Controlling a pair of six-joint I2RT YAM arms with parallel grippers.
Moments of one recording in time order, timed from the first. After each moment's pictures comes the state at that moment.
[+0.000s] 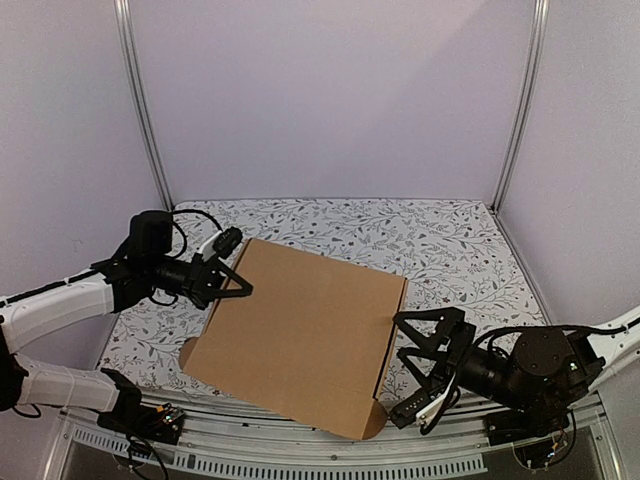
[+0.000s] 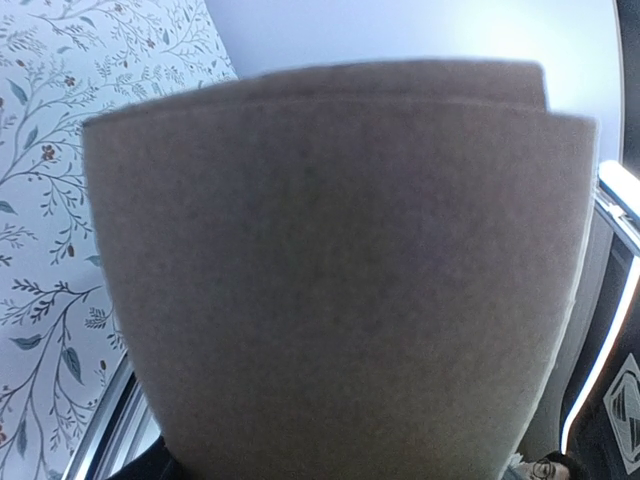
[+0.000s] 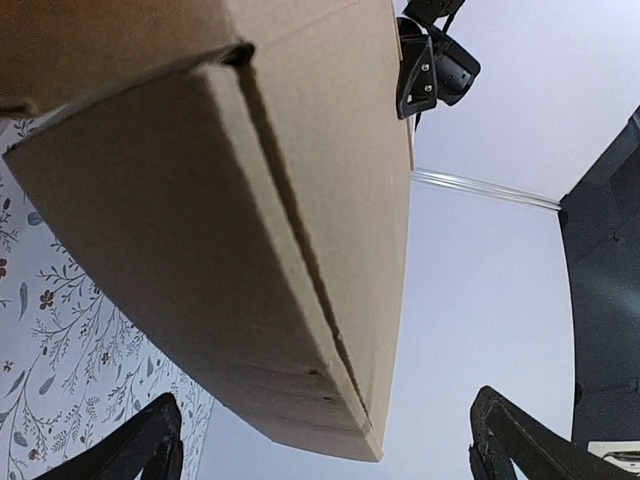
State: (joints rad) left arm -0.47 1.10 0.65 0.02 1.20 -0.82; right arm 1.68 0.89 0.54 0.15 0.77 -1.52
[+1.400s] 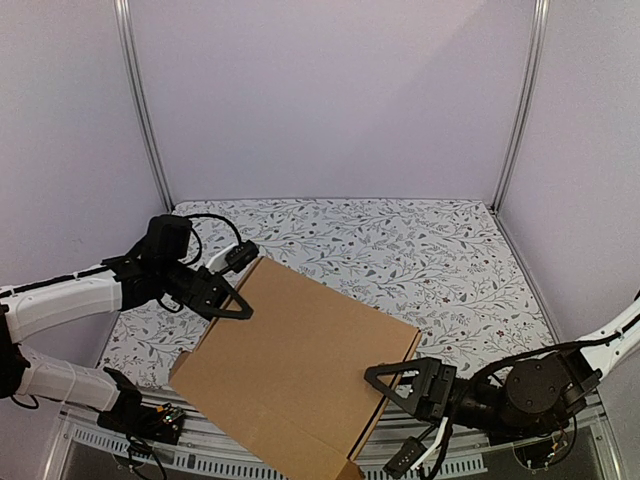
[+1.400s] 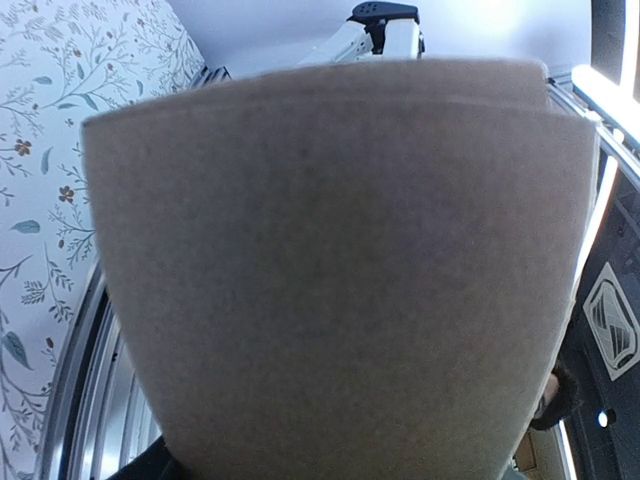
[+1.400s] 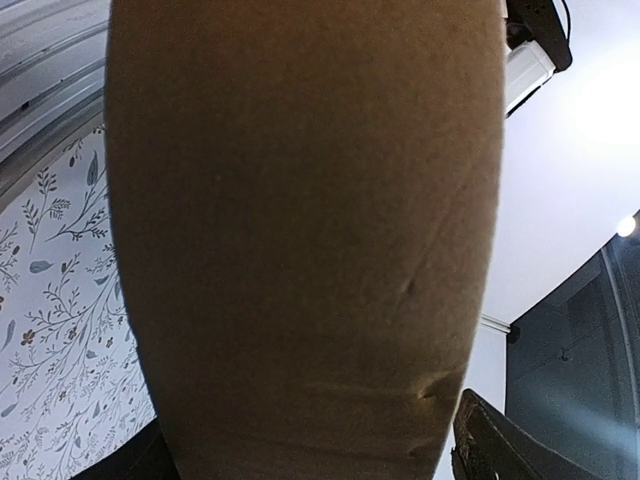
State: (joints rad) left arm -0.56 1.17 0.69 -0.08 1.37 -0.64; right arm 1.85 1.00 0.62 0.16 0.72 -1.73
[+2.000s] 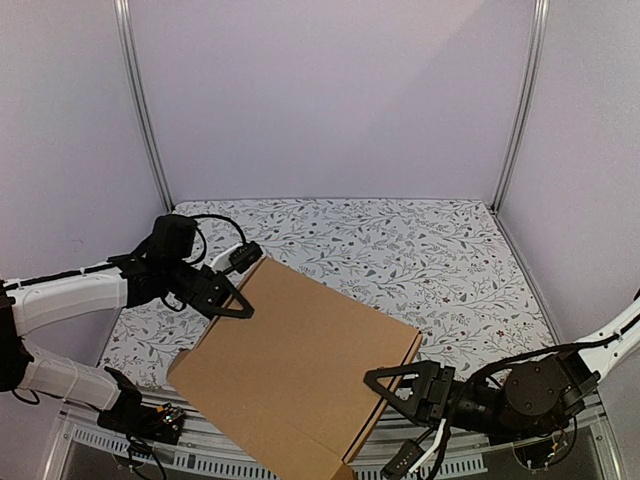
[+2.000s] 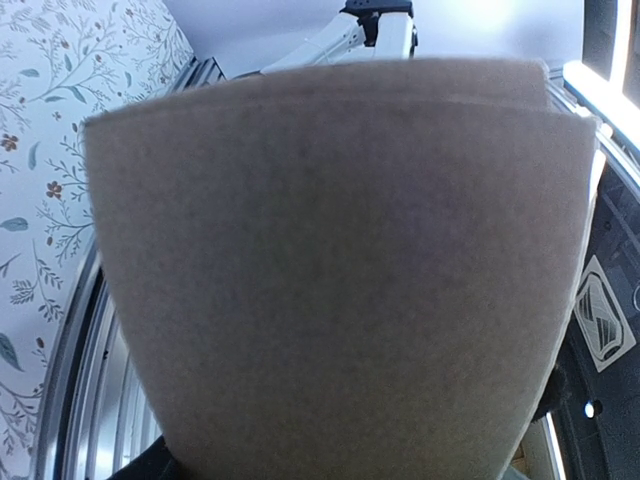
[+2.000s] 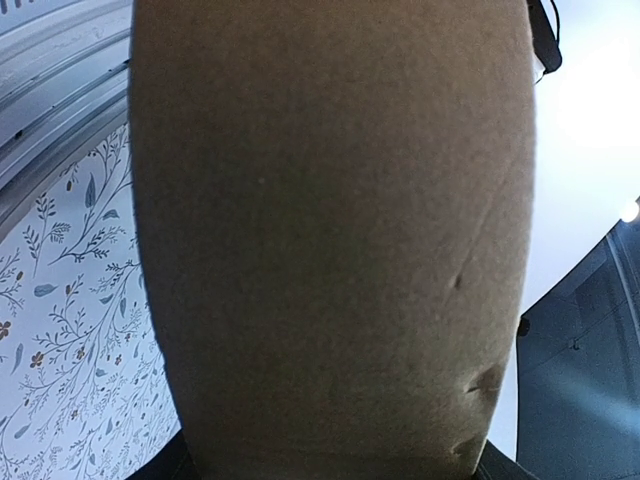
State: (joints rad) left arm -0.56 1.21 0.70 -0.07 1.40 -0.64; right arm 1.86 1.02 0.62 0.19 0.71 -1.66
